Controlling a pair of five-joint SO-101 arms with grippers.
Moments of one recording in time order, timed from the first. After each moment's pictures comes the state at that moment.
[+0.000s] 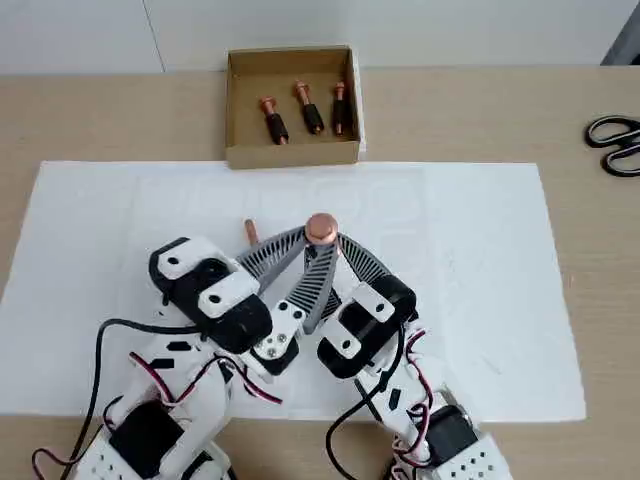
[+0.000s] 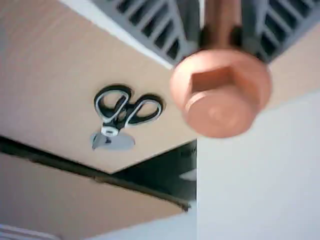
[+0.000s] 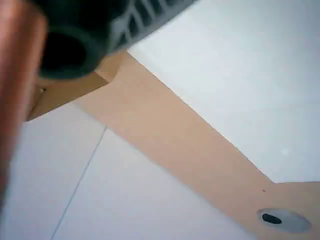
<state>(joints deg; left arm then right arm) 37.0 -84.4 66.1 29.4 6.7 -34.5 -102.6 96.2 10.8 15.3</state>
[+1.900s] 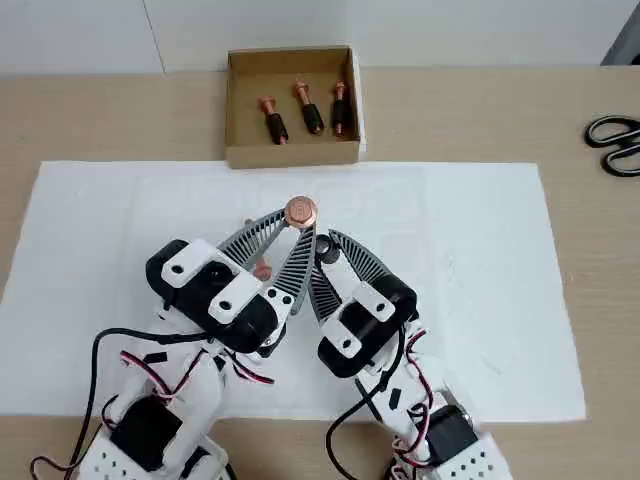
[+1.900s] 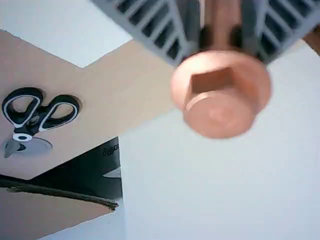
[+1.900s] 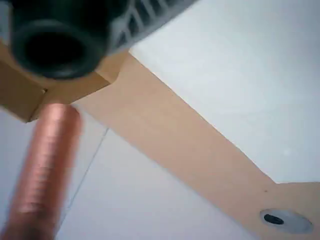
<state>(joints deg) 31.3 -84.4 68.0 24.7 -2.2 -34.3 -102.6 96.2 10.8 15.3</state>
